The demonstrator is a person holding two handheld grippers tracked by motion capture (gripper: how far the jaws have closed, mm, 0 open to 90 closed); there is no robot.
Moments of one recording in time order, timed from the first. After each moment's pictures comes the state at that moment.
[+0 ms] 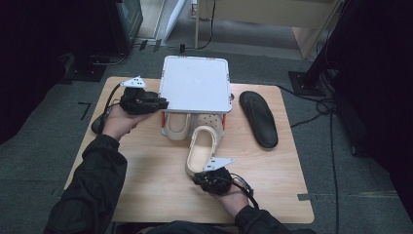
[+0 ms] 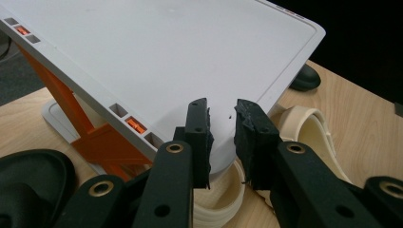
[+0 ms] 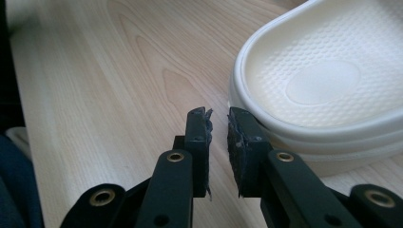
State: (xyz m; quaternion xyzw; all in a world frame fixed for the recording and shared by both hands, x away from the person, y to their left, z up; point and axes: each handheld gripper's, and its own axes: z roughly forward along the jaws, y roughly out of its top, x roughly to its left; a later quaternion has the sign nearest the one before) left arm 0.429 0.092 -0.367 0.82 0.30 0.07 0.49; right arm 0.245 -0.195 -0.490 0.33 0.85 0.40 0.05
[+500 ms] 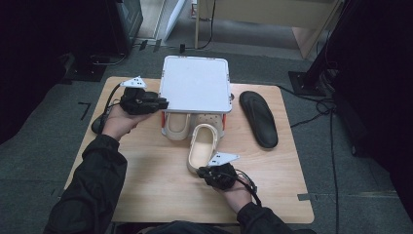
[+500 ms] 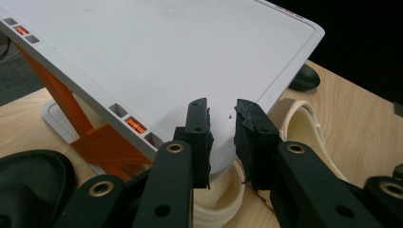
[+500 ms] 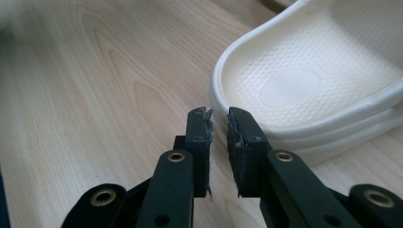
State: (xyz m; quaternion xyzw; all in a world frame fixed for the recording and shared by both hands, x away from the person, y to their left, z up) left arm 0.429 0.092 -0.367 0.82 0.29 0.07 0.49; right arm 0.256 -0.206 -0.482 0.35 0.84 0.41 0.08
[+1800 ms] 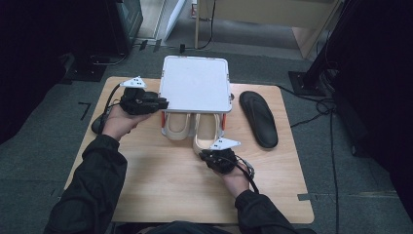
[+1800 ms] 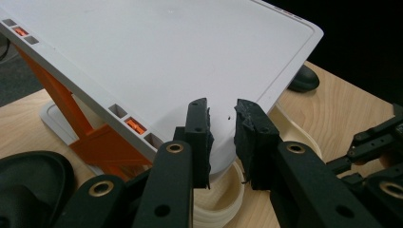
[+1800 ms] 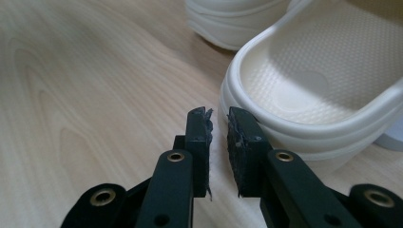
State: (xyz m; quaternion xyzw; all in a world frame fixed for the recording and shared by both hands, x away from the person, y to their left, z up) left arm 0.430 0.092 -0.368 0.82 0.29 0.07 0.49; right arm 0.303 -0.211 -0.483 0.37 0.82 0.42 0.13
